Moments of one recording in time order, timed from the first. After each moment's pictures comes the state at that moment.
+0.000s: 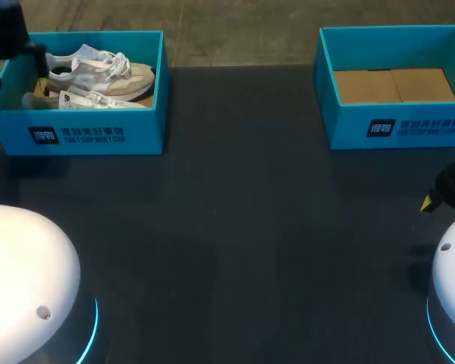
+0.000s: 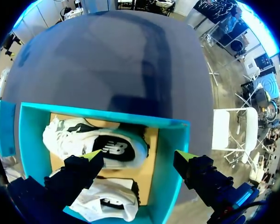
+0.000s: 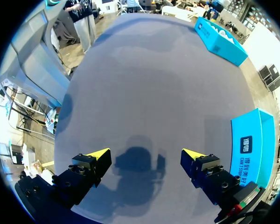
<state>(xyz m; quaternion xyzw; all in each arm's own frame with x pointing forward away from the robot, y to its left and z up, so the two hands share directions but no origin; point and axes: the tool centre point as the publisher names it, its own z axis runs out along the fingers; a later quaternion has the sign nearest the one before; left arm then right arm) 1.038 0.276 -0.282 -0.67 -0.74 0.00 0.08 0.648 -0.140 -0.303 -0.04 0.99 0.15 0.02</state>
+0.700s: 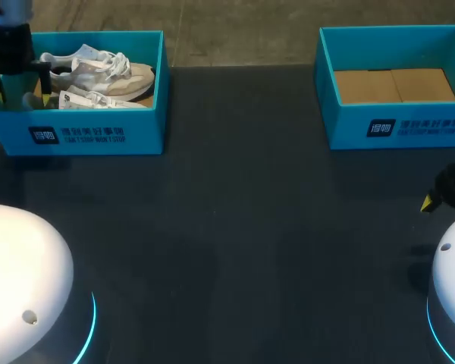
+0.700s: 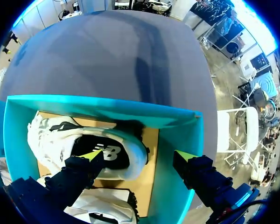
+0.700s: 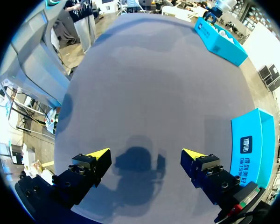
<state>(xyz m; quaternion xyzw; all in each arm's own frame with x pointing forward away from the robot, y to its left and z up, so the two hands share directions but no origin) 1.045 0.287 -0.328 -0.67 -0.74 0.01 0.11 0.648 -0.140 -0.303 -0.04 0.99 0.15 0.02</state>
